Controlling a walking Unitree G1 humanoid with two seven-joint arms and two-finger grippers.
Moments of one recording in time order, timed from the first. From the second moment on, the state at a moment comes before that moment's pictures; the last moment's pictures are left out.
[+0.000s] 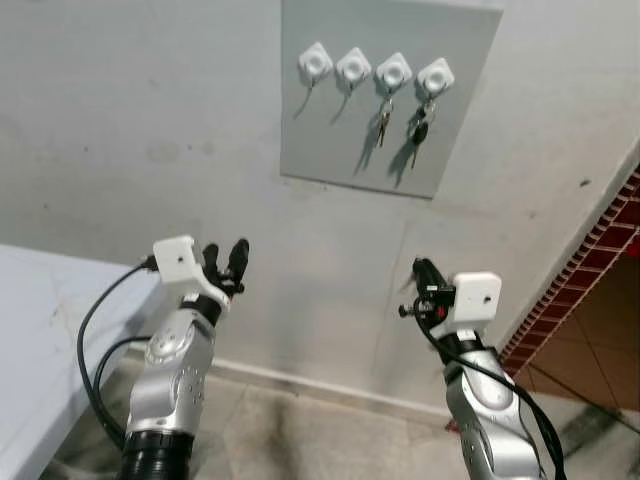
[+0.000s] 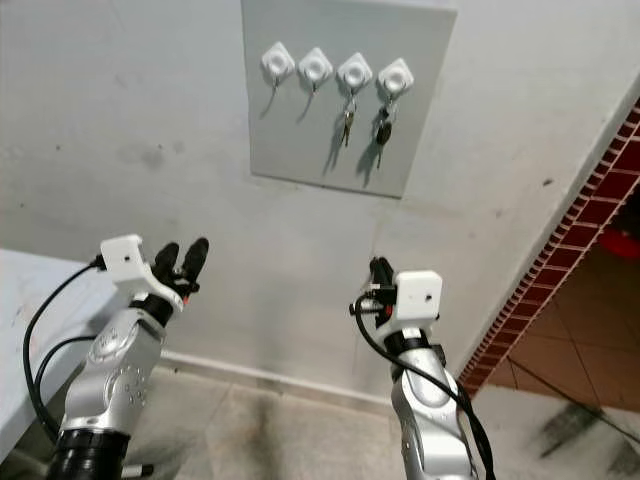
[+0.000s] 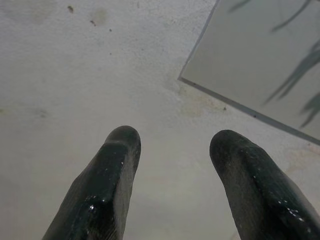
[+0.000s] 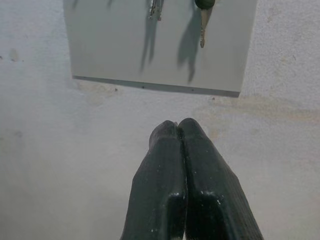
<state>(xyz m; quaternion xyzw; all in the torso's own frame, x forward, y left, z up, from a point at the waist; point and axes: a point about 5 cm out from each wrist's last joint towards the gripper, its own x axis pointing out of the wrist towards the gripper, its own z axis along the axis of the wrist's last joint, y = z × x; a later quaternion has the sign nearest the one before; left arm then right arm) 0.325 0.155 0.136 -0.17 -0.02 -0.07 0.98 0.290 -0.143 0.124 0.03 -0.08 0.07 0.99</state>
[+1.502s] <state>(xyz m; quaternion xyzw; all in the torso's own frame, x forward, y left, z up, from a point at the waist) 0.326 0.134 0.167 -0.15 -0.06 -0.12 0.98 0.305 -0.120 0.150 0.02 -0.08 0.20 0.98</state>
